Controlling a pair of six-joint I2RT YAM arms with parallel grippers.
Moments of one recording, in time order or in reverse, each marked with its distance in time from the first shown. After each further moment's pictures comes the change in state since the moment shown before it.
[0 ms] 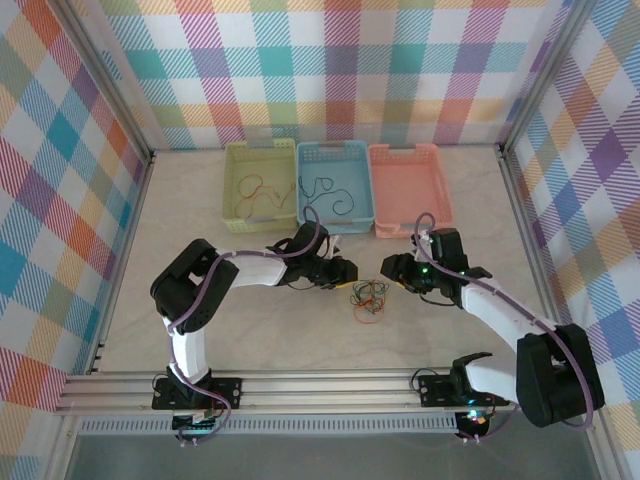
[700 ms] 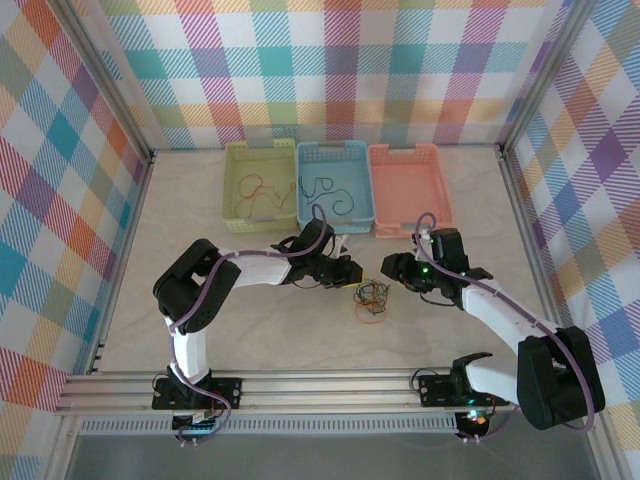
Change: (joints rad) left arm -0.024 0.012 0.047 -0.014 0.042 0.048; right arm 0.000 -0.008 -0.003 0.011 0.008 0.000
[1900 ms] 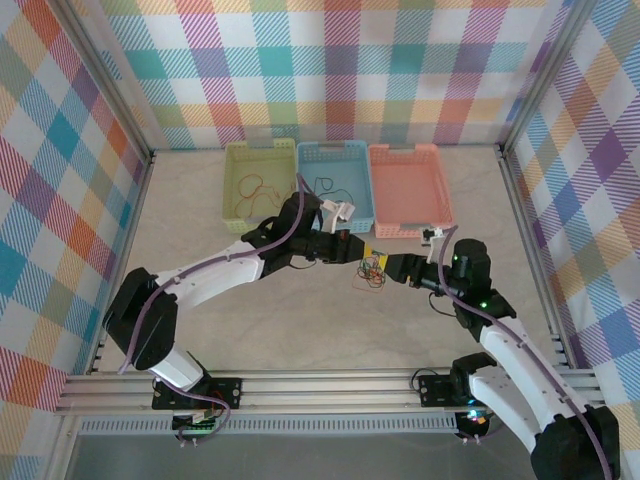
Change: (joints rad) left arm -0.013 -0.333 0.087 -0.129 0.018 0.056; right arm 0.021 -0.396 -0.092 0.171 -0.130 -0.056
